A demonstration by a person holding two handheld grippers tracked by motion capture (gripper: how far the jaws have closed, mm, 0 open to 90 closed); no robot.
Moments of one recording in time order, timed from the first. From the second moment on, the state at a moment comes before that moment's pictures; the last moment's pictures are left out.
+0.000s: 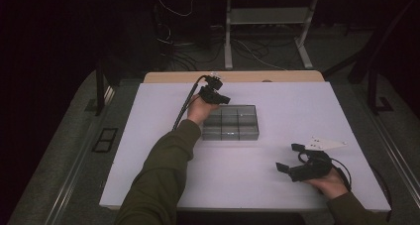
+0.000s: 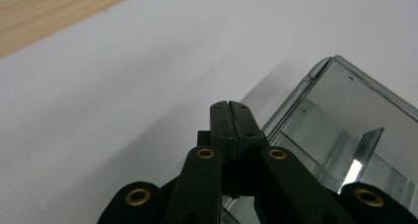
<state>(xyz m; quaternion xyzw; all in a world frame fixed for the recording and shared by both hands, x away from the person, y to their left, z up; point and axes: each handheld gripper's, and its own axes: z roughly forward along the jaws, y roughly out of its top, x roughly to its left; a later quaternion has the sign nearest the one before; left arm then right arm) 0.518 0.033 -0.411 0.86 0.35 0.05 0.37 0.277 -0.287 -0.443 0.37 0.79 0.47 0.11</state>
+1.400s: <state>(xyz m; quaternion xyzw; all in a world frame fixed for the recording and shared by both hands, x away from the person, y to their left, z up) 0.501 0.021 -0.410 0.89 0.31 0.02 0.33 0.277 -0.287 -0.442 0.37 0.79 0.47 0.11</state>
